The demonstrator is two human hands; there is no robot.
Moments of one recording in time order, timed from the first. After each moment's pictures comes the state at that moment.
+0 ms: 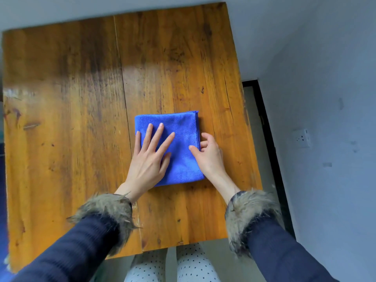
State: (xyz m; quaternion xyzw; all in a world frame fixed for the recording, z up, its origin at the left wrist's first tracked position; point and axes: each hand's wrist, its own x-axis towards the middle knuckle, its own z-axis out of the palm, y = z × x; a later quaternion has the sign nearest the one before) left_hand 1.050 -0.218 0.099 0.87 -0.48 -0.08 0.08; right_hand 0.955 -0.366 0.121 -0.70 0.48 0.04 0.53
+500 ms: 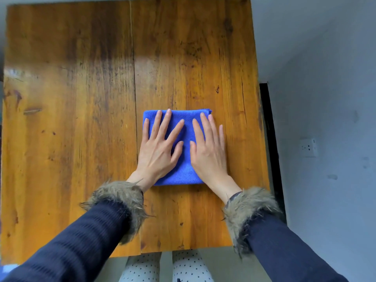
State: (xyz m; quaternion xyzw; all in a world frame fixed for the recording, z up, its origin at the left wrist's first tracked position) left_hand 1.063 -0.238 0.087 0.90 -0.43 -0.04 0.10; right_hand 0.970 -0.354 0.090 -0.95 0.23 -0.07 0.19
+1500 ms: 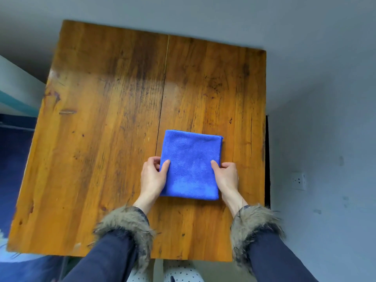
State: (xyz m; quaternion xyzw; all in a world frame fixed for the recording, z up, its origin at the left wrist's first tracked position) left_hand 1.056 -0.200 0.111 0.88 0.09 -0.26 0.39; right_hand 0.977 -0.370 0.112 -0.67 0.60 0.11 0.43
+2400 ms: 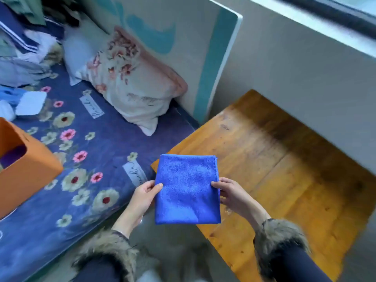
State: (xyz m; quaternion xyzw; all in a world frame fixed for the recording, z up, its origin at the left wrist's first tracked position) left_hand 0.898 0.099 0.242 0.62 0.35 -0.09 0.70; right_hand 1.000 -0.134 0.262 -0.62 0.14 0.43 0.64
